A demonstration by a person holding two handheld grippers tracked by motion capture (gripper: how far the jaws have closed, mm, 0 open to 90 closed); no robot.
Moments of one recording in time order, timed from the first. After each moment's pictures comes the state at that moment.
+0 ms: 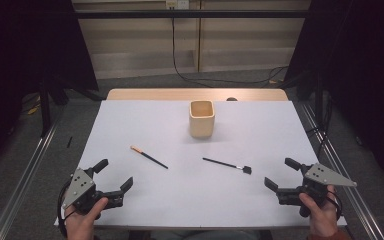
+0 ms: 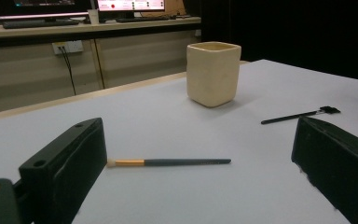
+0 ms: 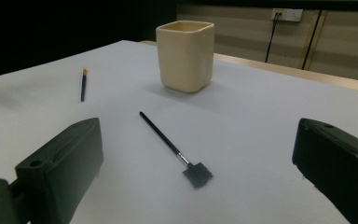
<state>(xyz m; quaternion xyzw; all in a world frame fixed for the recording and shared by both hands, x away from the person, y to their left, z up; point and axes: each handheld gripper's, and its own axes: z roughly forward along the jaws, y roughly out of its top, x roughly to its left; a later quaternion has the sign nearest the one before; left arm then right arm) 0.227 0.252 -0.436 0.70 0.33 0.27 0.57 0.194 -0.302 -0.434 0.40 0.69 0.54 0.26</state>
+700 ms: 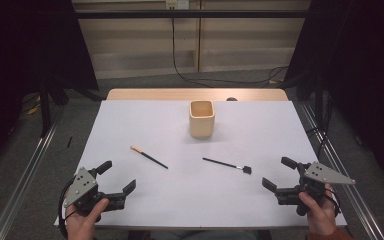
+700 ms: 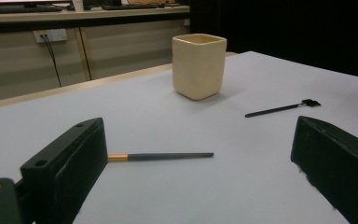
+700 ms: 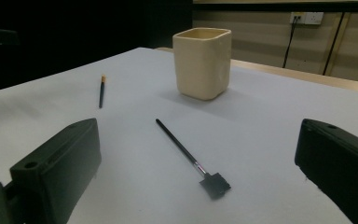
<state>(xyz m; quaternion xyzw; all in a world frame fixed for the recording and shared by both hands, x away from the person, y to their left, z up) 0.223 0.246 -0.425 0.72 0.32 0.25 0.56 0.198 -0.298 -0.433 0.38 0.70 0.56 0.24</state>
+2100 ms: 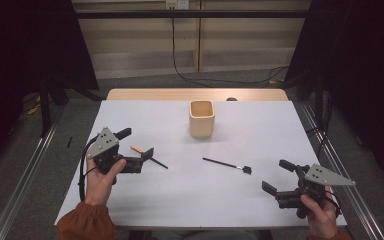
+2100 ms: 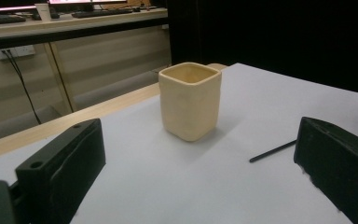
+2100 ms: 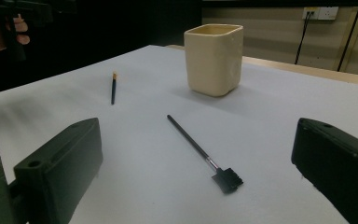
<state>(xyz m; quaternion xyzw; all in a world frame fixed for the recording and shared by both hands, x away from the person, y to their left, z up) 0.305 0.204 -0.387 0.74 0.28 0.22 0.57 0.193 -0.297 -0.435 0.38 0.70 0.57 0.22</state>
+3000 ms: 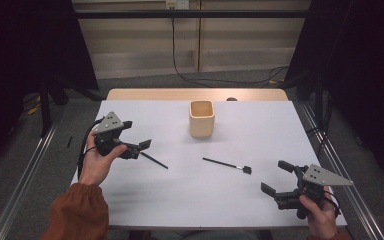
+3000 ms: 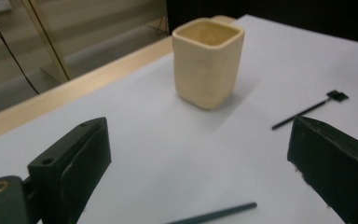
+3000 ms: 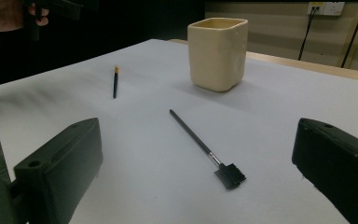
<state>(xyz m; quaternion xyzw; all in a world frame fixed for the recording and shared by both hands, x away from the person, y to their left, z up) 0.350 0.209 -0.380 0.81 0.28 0.17 0.48 0.193 -0.296 -0.436 0.37 0.71 0.56 0.21</state>
